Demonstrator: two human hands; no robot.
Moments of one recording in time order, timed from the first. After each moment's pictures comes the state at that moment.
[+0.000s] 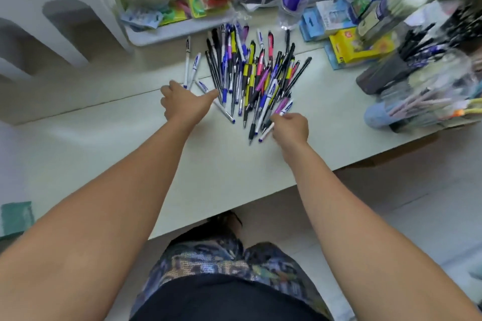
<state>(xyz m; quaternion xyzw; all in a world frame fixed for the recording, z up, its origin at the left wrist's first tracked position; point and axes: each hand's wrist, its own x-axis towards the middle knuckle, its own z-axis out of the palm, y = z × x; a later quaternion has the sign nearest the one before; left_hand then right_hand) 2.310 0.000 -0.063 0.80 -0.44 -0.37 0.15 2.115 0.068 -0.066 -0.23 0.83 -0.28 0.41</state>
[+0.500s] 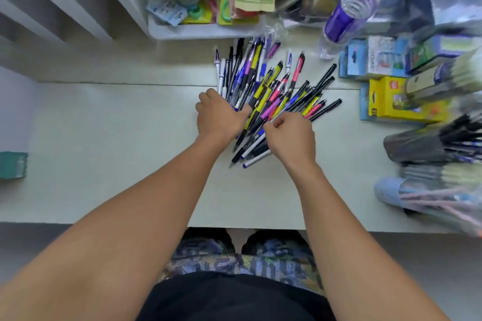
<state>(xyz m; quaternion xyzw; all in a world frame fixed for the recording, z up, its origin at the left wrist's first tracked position) 2.220 -0.021 -0.079 0.86 -0.42 -0.28 0.11 2.075 -0.010 -0.050 -0.57 0.72 -0.09 0.37</state>
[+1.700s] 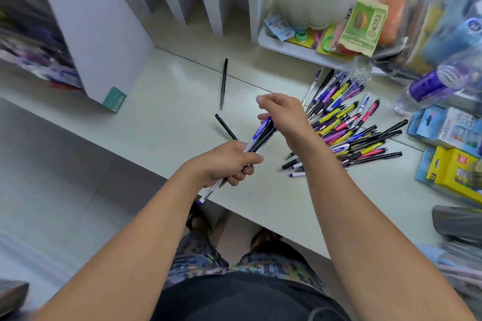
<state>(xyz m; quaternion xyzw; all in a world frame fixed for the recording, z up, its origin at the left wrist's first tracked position) 2.290 0.123 0.003 0.65 -0.21 -0.68 0.26 2.200 -0.016 -0.015 -0.57 0.49 -0.13 0.65</state>
